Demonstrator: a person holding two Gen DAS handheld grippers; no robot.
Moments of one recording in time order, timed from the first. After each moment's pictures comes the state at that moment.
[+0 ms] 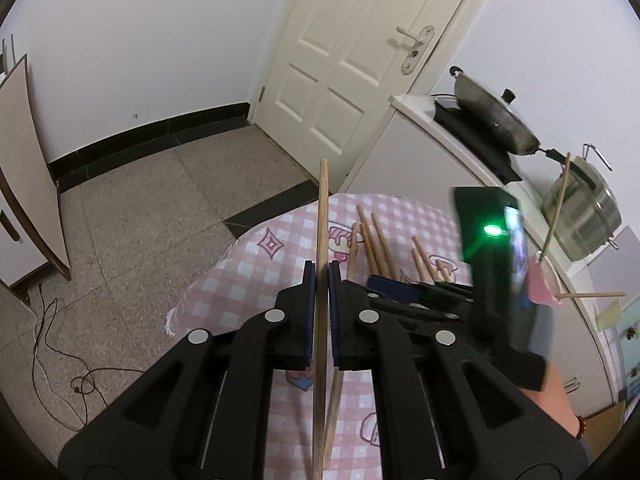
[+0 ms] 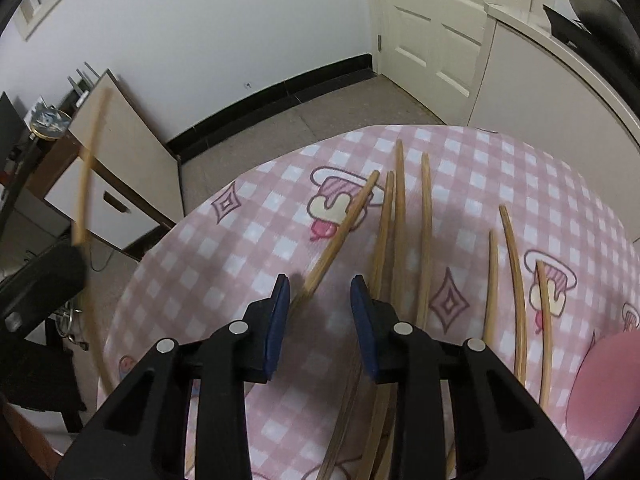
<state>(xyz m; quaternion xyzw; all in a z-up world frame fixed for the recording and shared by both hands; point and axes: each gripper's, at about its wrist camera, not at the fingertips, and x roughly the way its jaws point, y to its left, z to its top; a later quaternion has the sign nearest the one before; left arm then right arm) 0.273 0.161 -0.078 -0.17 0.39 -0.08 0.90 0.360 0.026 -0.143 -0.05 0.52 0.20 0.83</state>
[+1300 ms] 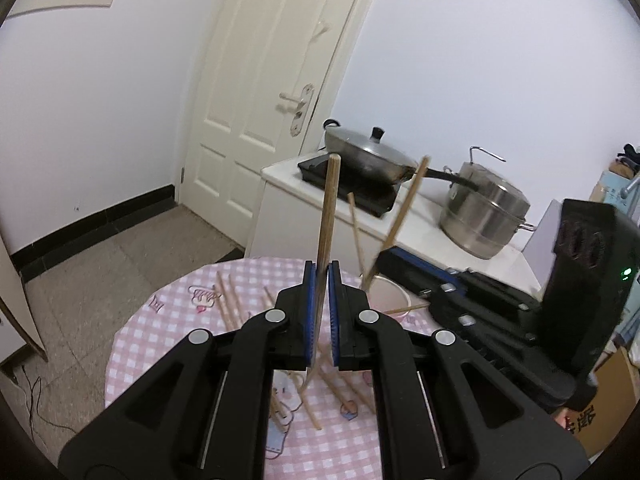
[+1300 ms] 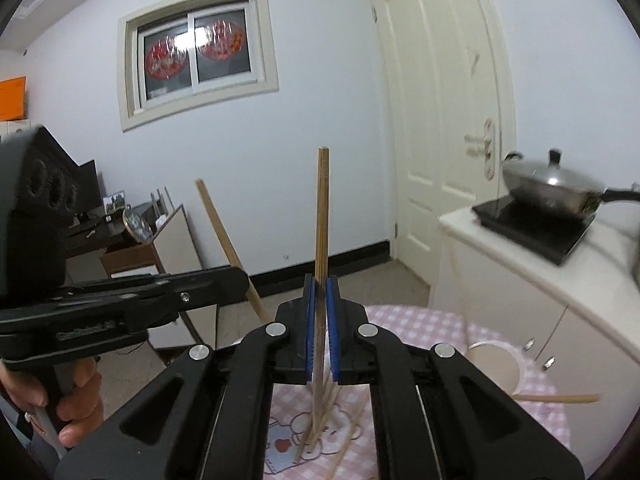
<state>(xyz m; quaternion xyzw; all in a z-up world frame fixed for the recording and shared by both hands) 0.178 0.057 0.053 -0.11 0.25 -0.20 0.94 0.200 -0.119 0.039 0.00 0.19 0.28 0.94</state>
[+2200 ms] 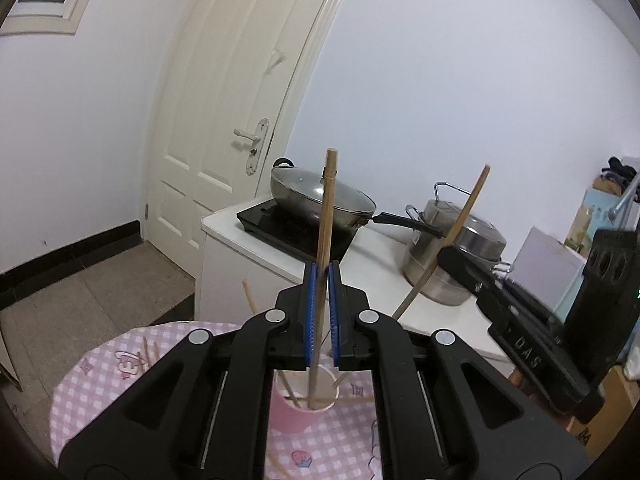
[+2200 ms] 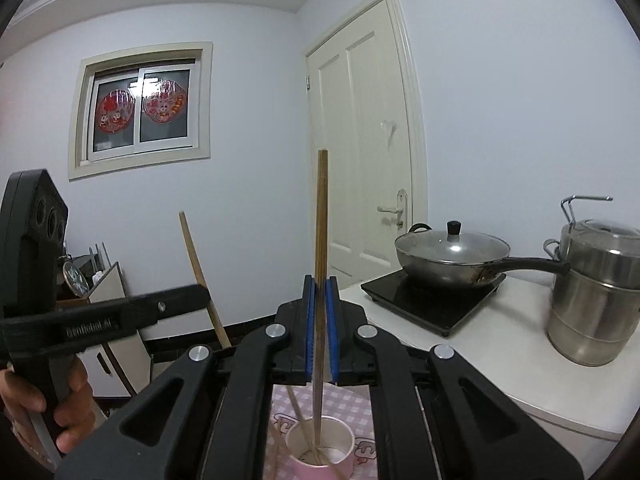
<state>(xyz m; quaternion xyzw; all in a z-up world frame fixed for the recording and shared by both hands) 0.233 -0.044 0.097 -0.13 0.20 -0.23 0.94 0.227 -0.247 0.078 0.01 0.09 0.18 0.98</state>
